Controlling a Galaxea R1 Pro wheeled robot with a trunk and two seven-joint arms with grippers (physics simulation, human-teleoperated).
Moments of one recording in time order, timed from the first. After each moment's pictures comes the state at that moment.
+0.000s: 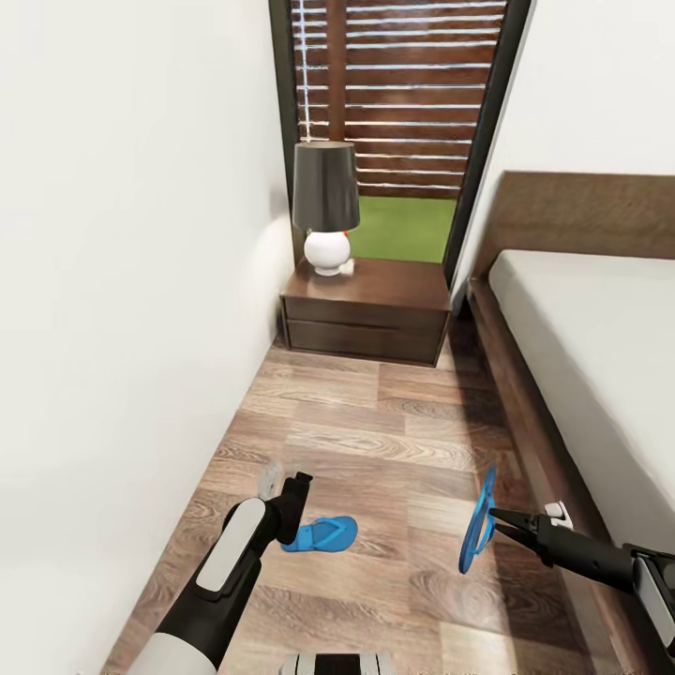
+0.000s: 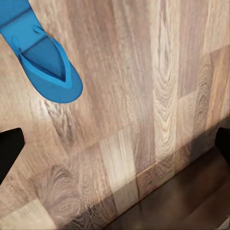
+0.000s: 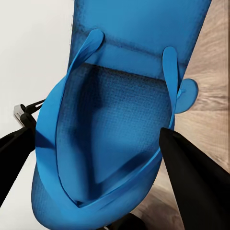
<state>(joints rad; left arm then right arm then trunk) -0.48 -0.17 -0.21 -1.12 1.45 0.10 0.74 -0.43 -0.35 -0.40 -0.85 -0.19 0.93 1.24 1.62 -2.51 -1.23</state>
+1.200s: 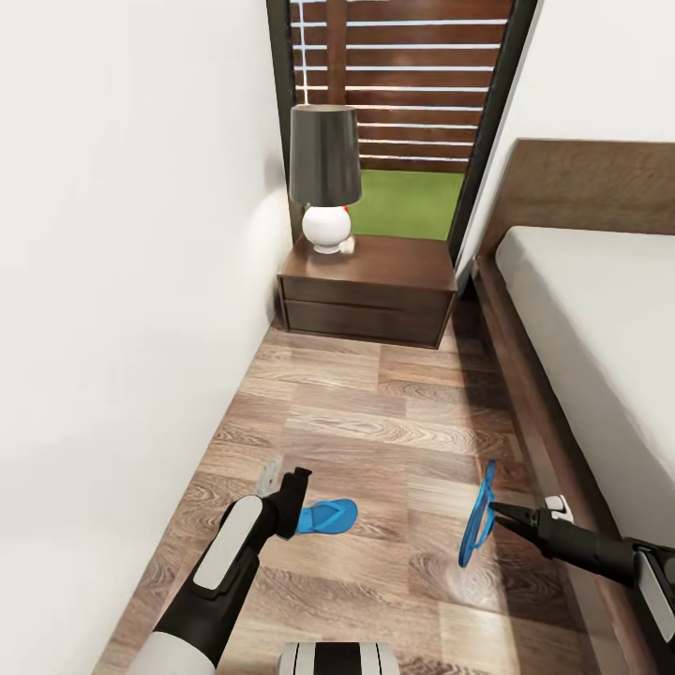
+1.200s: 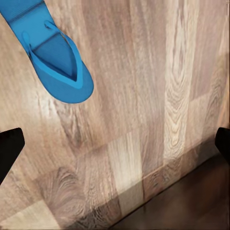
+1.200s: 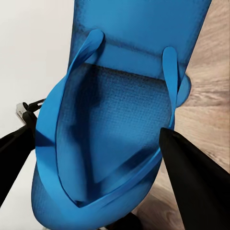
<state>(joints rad) -0.48 -0.17 -0.20 -1.14 1.45 0.11 0.72 -0.43 -0.35 -0.40 -0.89 -0.19 0.93 1.25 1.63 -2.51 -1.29</state>
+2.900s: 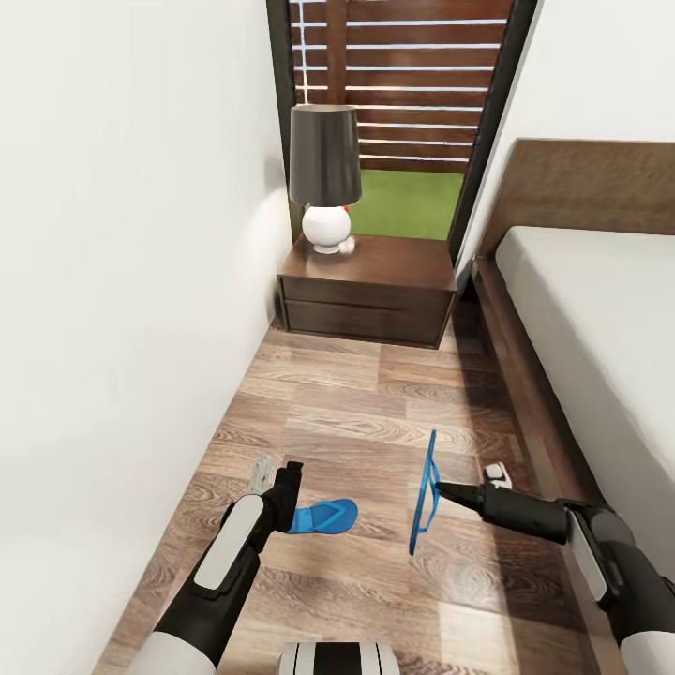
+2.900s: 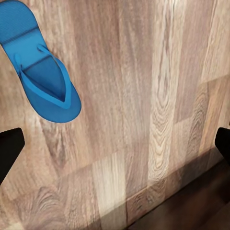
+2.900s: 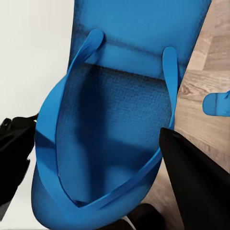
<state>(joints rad) -0.48 -0.17 -0.21 -1.14 1.45 -0.01 0.69 -0.49 -0.24 -0.22 -1.04 -0.20 0.93 1.33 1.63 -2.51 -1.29</state>
